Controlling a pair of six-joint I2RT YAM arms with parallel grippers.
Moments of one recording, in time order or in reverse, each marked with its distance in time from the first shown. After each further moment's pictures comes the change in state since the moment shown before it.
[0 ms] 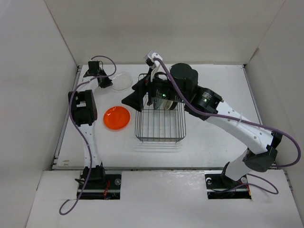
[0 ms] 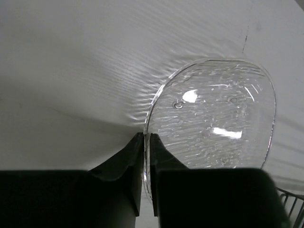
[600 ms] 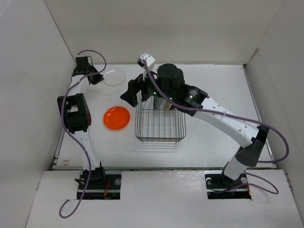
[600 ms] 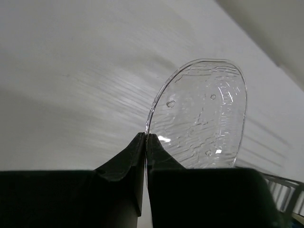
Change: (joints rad) left arm 0.061 -0.182 -0.114 -0.017 -0.008 -0.050; right arm -0.028 0.096 0.003 0.005 0.129 -0.059
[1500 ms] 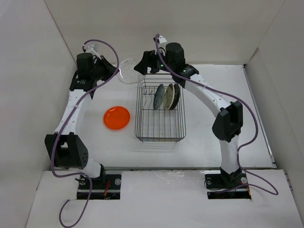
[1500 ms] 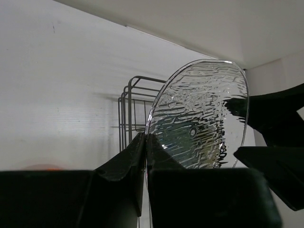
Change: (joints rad) left arm -0.191 -0.697 -0.363 0.047 0.139 -0.023; right arm -0.383 0.413 0.221 0.178 -0.258 0.125
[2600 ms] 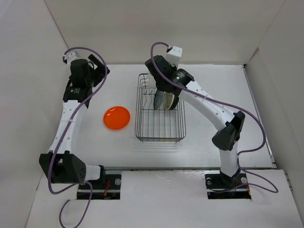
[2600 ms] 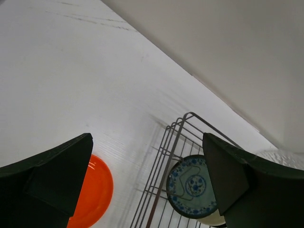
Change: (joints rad) left arm 0.005 -0.174 -0.076 -0.105 -0.435 -0.125; right arm 0.254 -0.087 0.151 -0.700 1.227 0.379
